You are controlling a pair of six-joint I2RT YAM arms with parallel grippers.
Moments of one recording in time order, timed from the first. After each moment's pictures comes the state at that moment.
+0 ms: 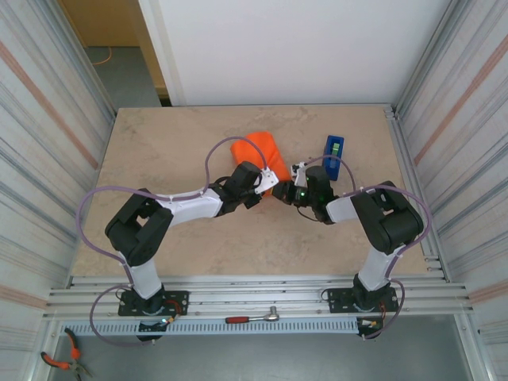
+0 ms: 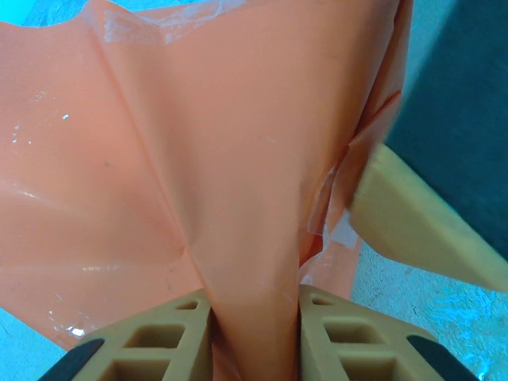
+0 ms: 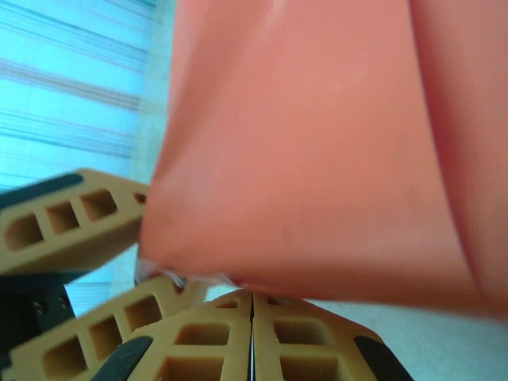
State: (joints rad) left arm -0.78 1.78 1.04 0.00 -0.17 0.45; right arm 0.43 1.77 0.65 0.65 -0.56 0.88
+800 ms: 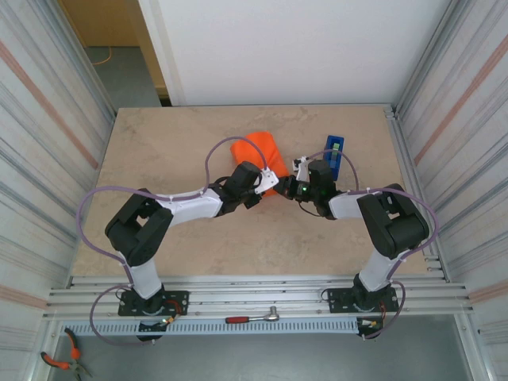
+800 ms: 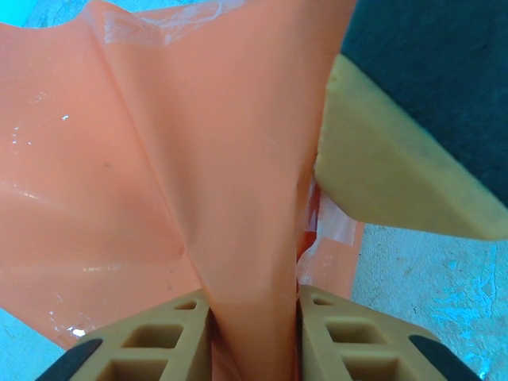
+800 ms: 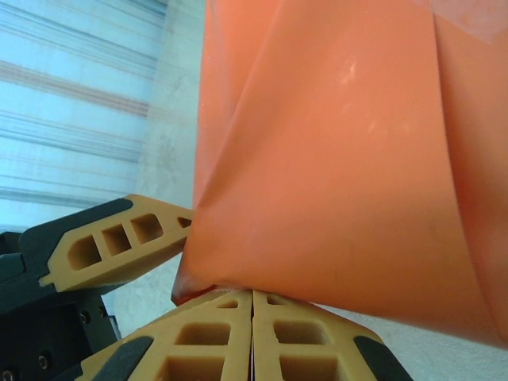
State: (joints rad) left arm -0.78 1.78 1.04 0.00 -0.17 0.45; right arm 0.41 1.72 0.69 0.56 -0.58 0.85
